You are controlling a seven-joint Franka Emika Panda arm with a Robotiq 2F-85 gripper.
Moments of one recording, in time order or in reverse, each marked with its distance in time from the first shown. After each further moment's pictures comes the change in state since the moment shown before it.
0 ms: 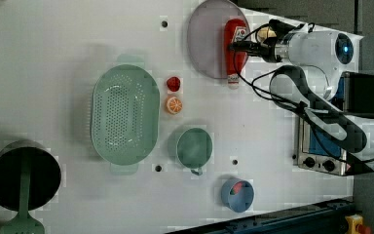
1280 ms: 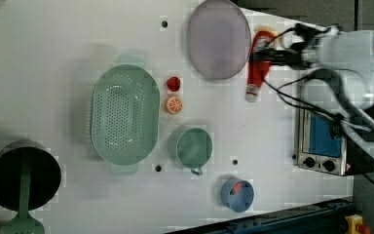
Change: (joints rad) arm -0.003 -0.269 -0.018 -0.126 -0.001 -0.234 -0.001
